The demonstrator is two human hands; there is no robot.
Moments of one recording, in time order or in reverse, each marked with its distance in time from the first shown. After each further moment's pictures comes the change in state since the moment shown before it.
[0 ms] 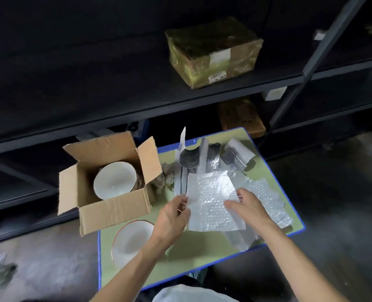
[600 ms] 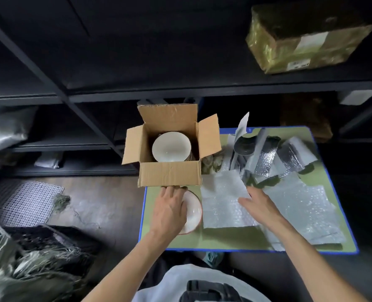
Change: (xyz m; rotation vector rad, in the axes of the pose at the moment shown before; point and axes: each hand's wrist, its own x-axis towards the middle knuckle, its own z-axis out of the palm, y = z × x) left_hand -0.071 -0.072 -0.062 0.607 0.333 0.032; right_hand -0.003 -0.038 0.073 -0.299 -0.220 -0.146
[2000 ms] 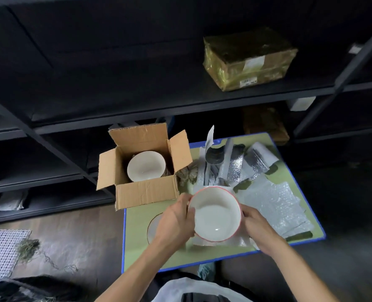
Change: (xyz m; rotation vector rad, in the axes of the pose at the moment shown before) left_hand 0.010 0.080 -0.039 -0.446 -0.291 -0.071; right_hand -0.056 0.030 -0.006 0.523 0.022 -0.017
